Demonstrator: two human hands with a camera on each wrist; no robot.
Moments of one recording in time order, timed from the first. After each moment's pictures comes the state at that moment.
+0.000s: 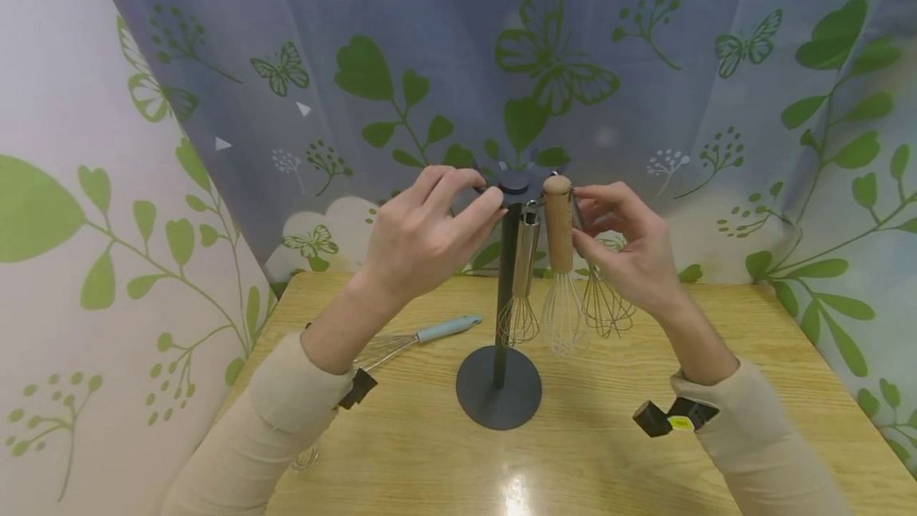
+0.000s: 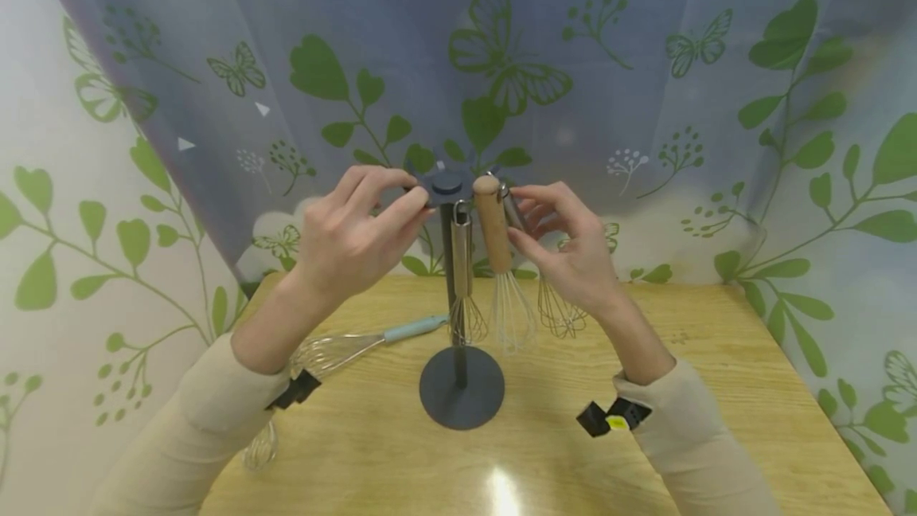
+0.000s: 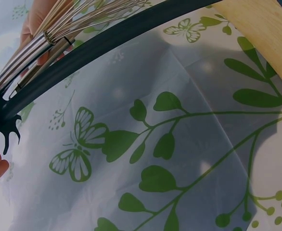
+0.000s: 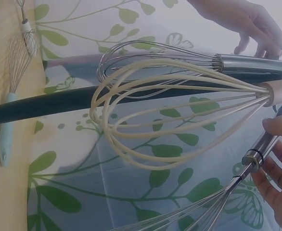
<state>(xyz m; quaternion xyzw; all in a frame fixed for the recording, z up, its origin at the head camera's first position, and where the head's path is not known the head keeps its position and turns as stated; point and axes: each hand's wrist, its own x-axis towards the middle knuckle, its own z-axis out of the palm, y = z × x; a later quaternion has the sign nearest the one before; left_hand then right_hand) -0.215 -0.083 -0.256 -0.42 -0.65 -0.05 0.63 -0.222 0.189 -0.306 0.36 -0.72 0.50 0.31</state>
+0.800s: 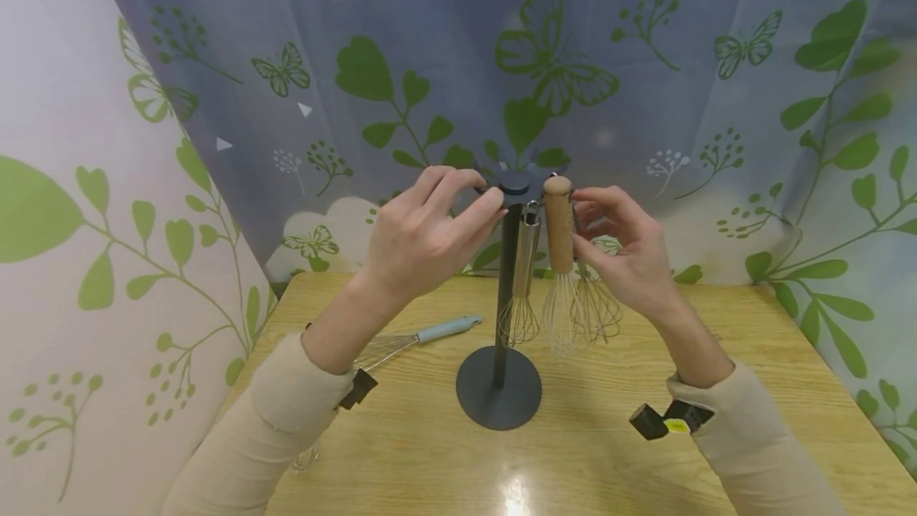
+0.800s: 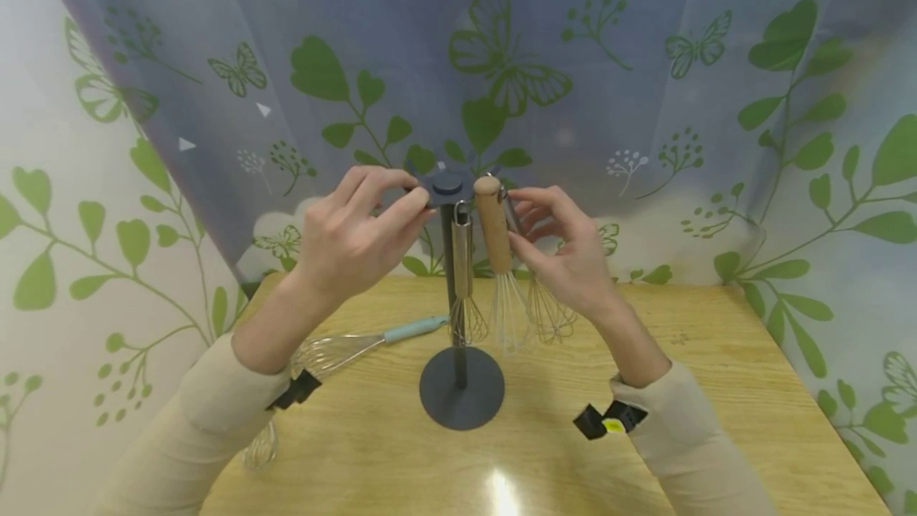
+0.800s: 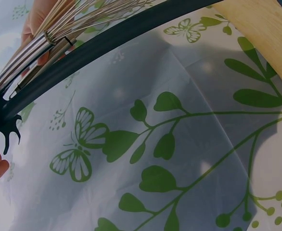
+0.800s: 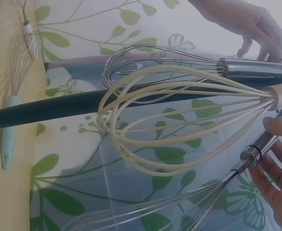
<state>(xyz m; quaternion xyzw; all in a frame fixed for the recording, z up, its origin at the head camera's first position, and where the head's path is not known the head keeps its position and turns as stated) -0.214 -0.083 -0.256 -0.41 -0.66 -0.05 0.63 -0.220 0.181 -0.310 0.36 -0.71 0.52 0.32</state>
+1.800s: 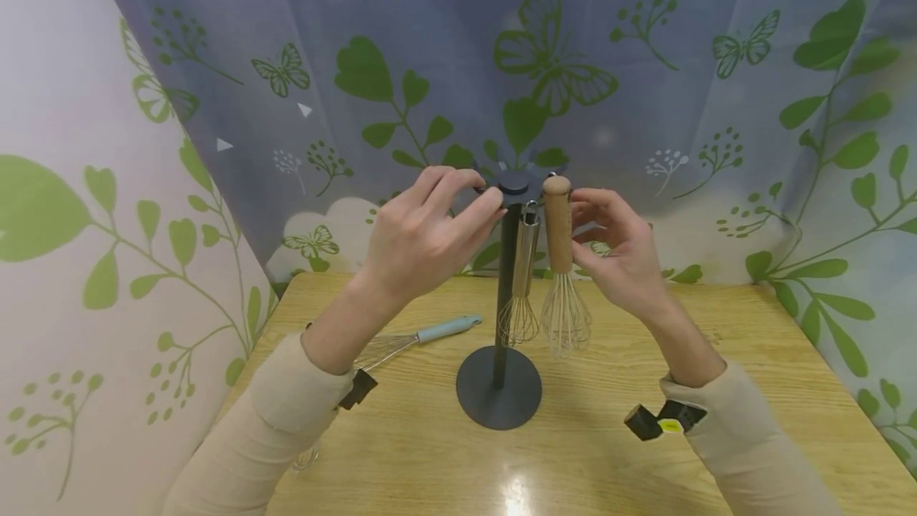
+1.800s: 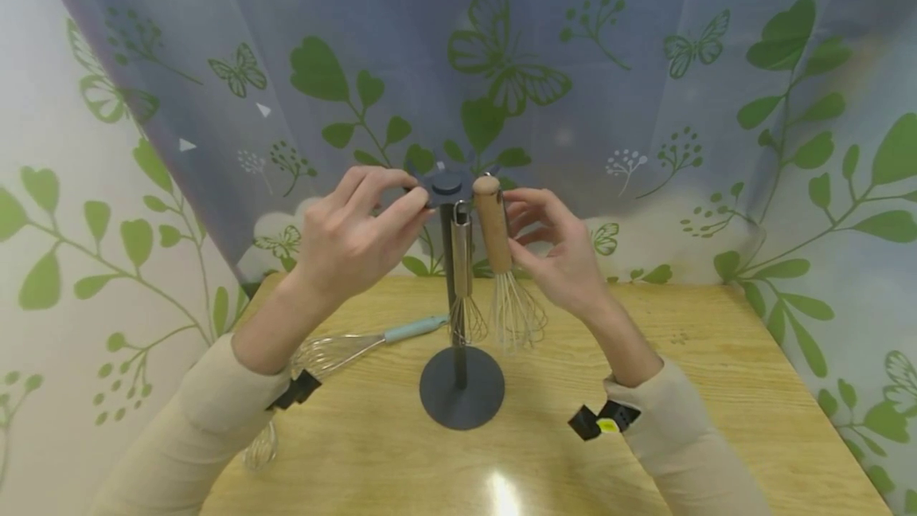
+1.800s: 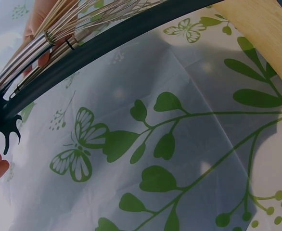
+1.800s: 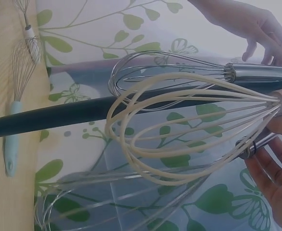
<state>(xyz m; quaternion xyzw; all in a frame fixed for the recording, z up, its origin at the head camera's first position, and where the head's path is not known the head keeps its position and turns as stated) -0.212 -0.082 -0.256 -0.41 -0.65 -0.05 0.63 -0.222 0.178 -0.316 0.36 -0.71 0.53 0.30</state>
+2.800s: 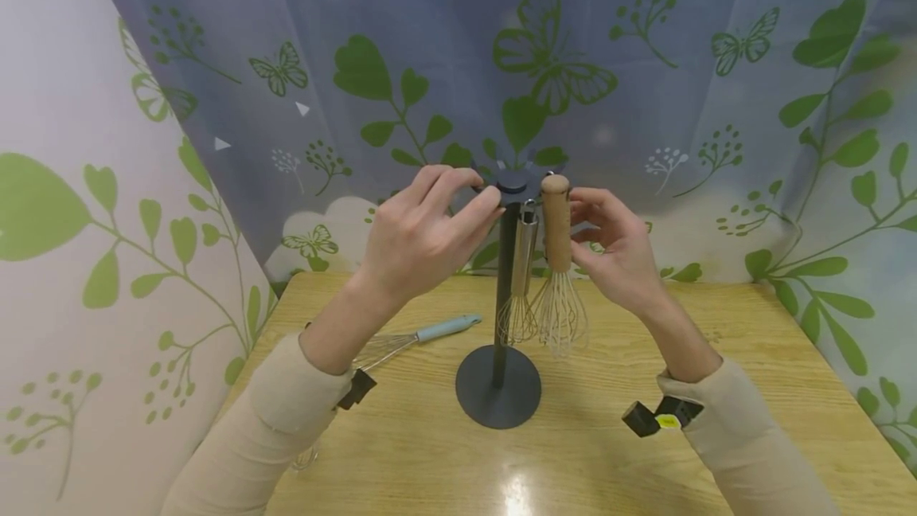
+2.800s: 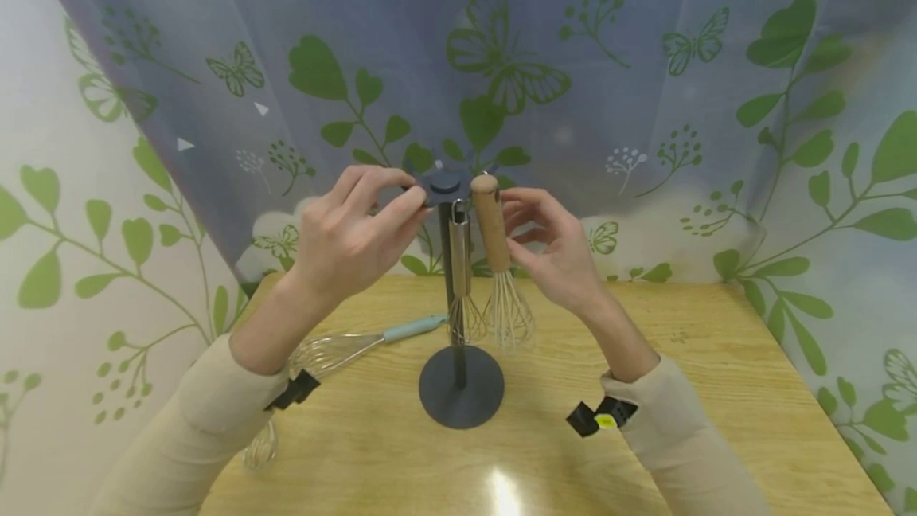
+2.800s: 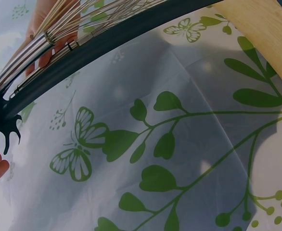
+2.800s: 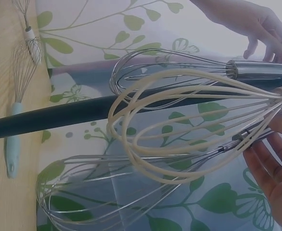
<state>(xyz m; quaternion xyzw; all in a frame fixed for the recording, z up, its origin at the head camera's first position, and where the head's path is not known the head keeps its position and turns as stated) -0.211 -0.081 -0.256 -0.41 -0.66 -0.05 0.63 -0.224 0.176 -0.317 0.35 -0.71 0.55 0.28</state>
